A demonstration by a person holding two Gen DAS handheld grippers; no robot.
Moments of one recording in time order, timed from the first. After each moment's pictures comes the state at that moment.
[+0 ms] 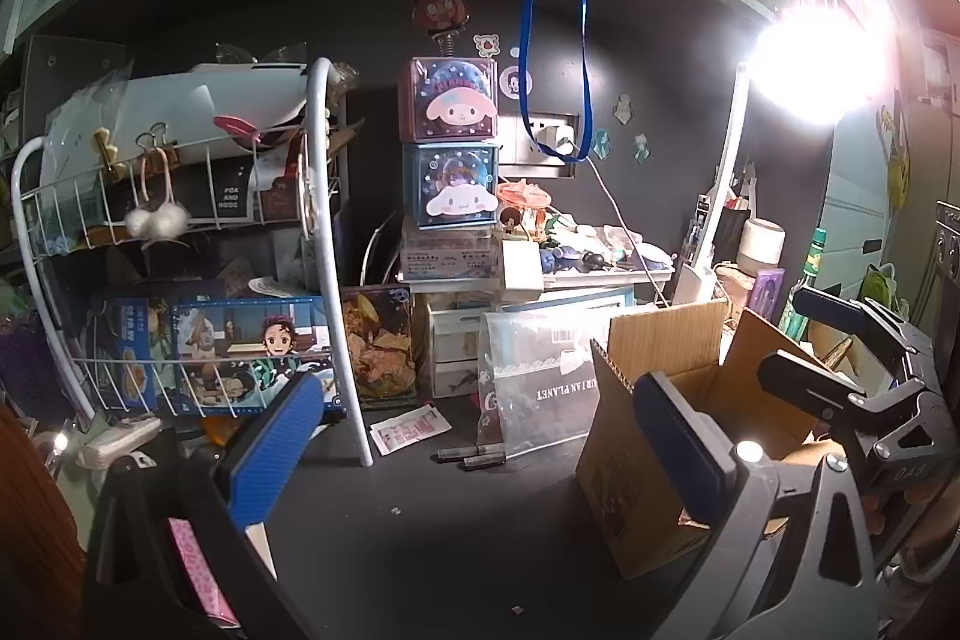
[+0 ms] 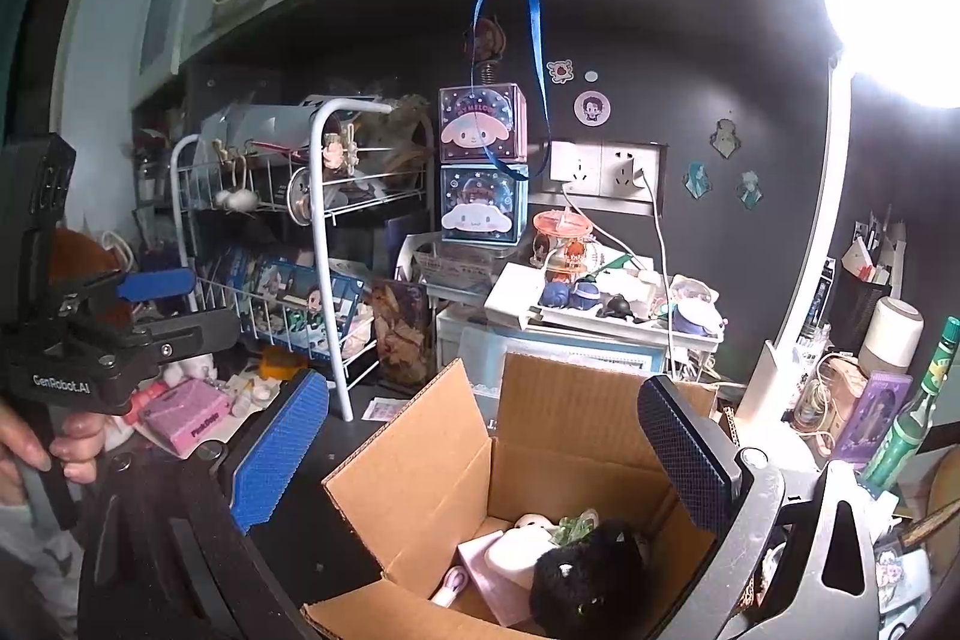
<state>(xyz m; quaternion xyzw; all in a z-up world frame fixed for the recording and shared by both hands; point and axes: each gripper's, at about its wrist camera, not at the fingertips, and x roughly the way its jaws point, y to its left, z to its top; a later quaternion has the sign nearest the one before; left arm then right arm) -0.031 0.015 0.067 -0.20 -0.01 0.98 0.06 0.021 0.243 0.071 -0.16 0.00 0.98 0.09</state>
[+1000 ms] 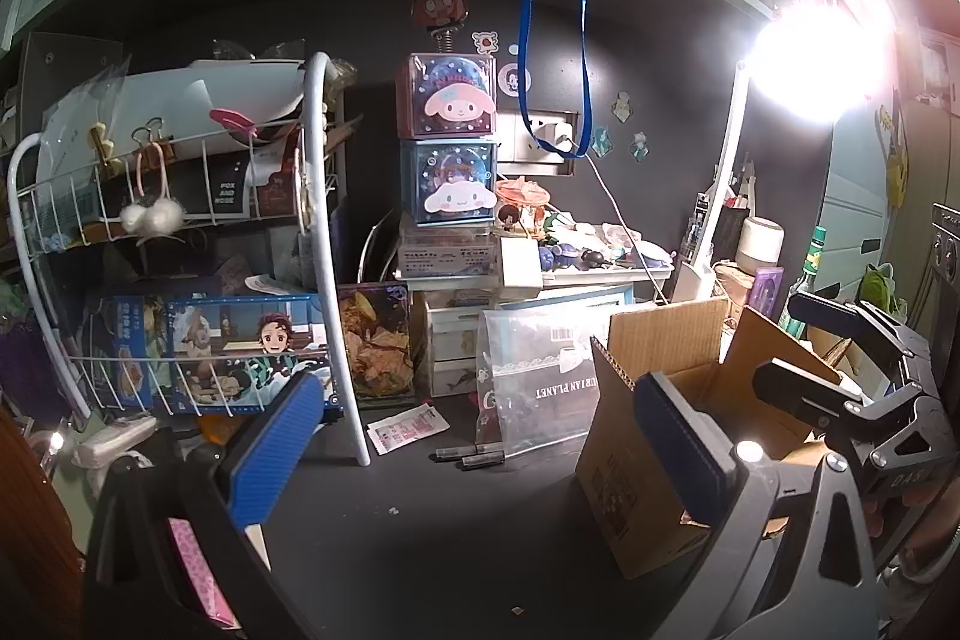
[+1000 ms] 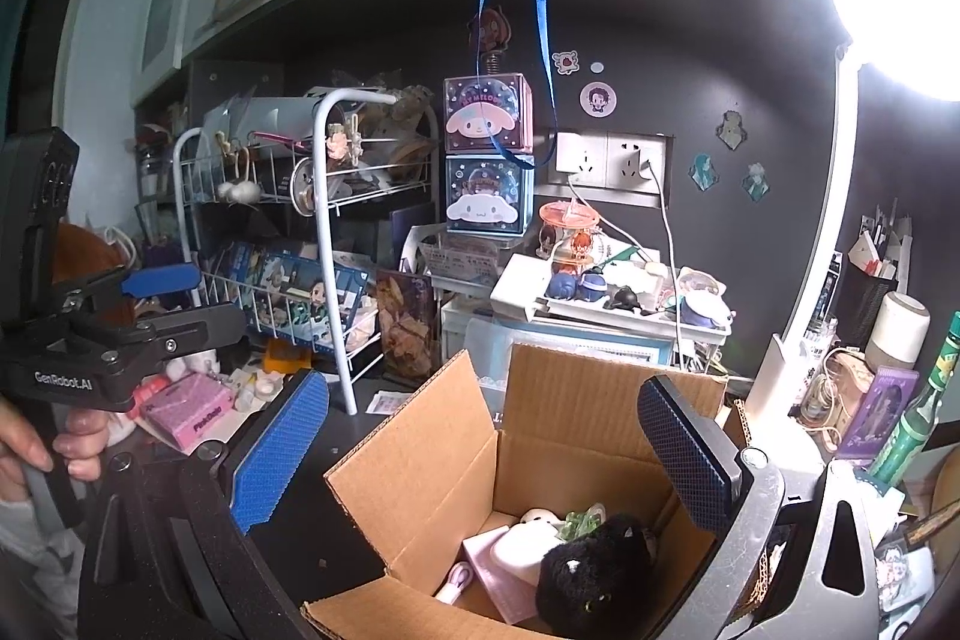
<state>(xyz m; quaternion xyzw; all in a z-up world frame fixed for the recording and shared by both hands) -0.034 0.014 0.063 -0.20 -0.01 0.98 0.07 0.021 0.236 0.066 -0.17 0.00 0.98 0.10</state>
